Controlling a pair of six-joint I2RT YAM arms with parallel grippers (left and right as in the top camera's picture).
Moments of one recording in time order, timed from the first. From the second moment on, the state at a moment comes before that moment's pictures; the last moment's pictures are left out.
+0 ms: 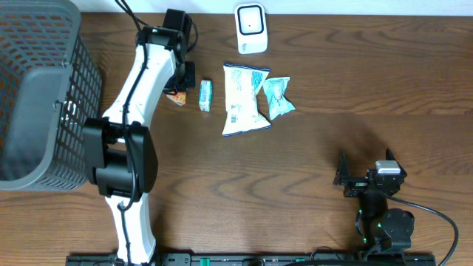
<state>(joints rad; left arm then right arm) -0.19 2.14 1.87 -1.14 -0.14 -0.23 0.03 0.01 0.01 -0.07 0.03 -0.01</state>
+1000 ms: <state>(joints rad) -0.19 2.18 1.87 -1.12 -0.13 -0.25 0.03 0.01 0.01 -0.07 0.03 -0.01</state>
